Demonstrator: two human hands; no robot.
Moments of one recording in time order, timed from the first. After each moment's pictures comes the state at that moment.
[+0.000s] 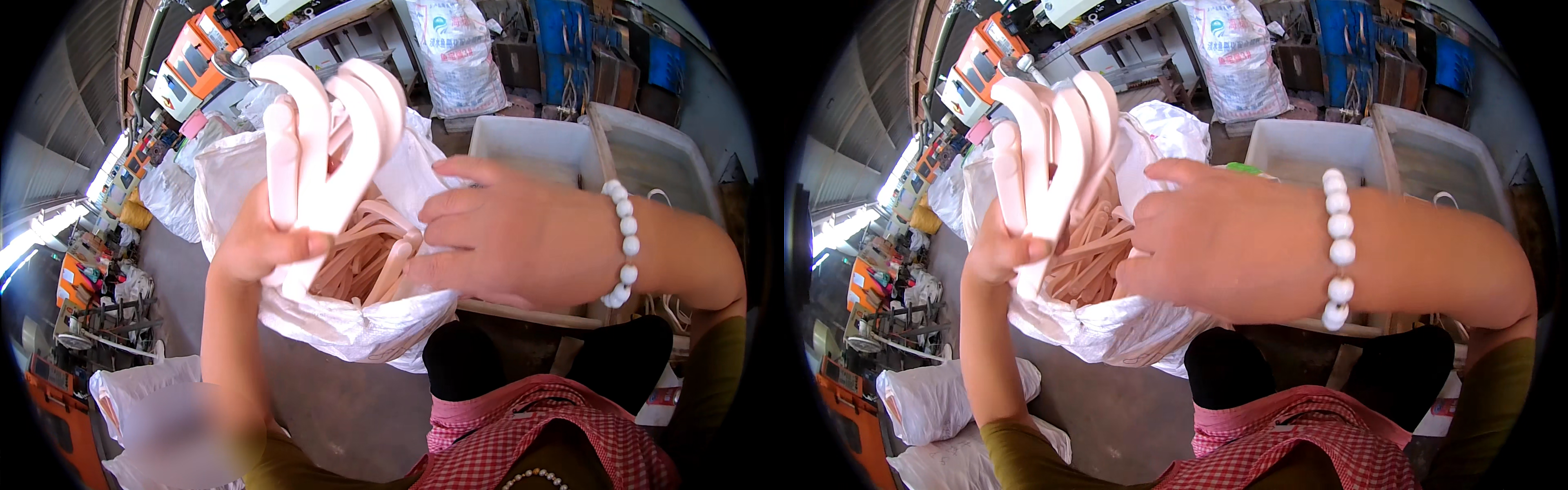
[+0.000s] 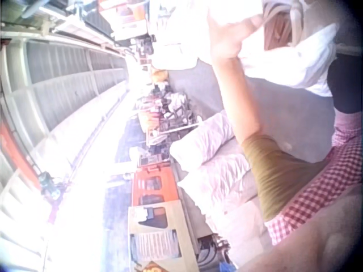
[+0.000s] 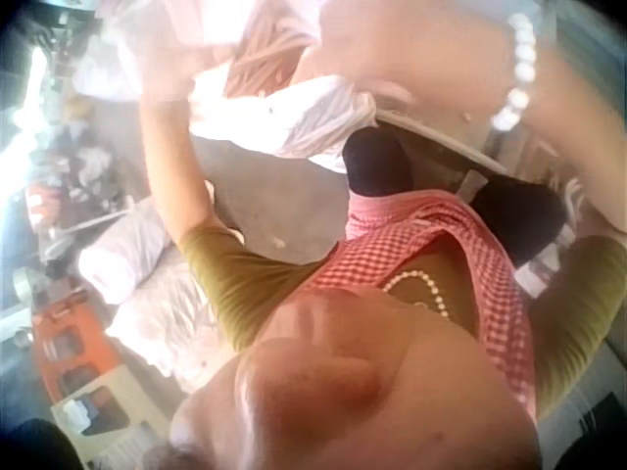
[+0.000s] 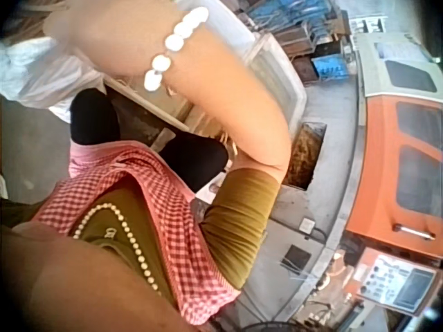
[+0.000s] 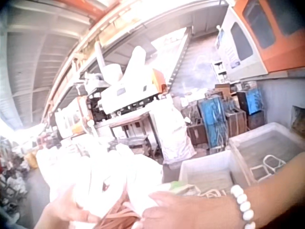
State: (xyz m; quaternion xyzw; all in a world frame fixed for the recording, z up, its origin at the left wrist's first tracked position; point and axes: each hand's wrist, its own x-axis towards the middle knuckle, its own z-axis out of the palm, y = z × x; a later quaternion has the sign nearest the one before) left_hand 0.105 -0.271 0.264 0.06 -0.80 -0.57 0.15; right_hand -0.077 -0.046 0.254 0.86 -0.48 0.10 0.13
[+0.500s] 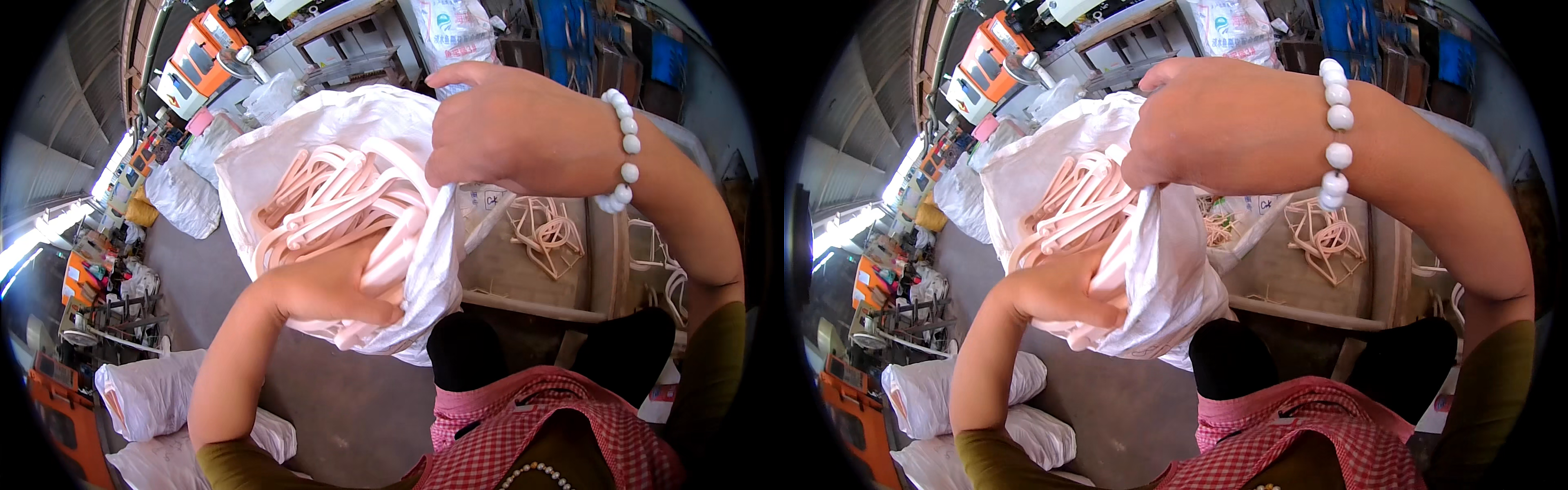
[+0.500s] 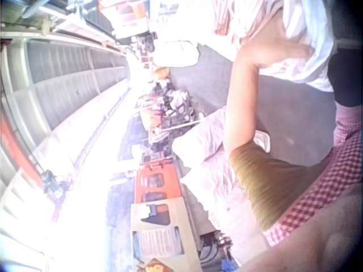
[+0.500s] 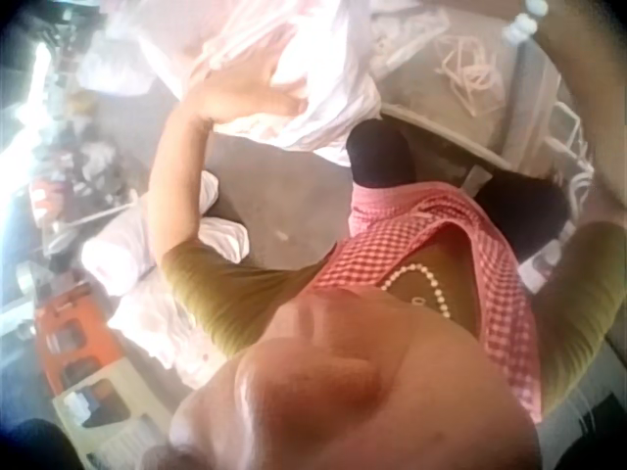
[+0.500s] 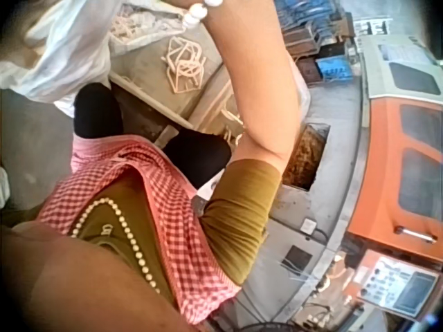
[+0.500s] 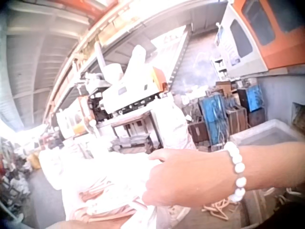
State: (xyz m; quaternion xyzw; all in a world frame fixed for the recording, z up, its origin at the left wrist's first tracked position) left_hand 0.097 -0.223 0.256 0.03 -0.95 -0.27 -0.15; right_hand -0.112 -0.064 0.282 0.84 -0.47 0.10 0.26
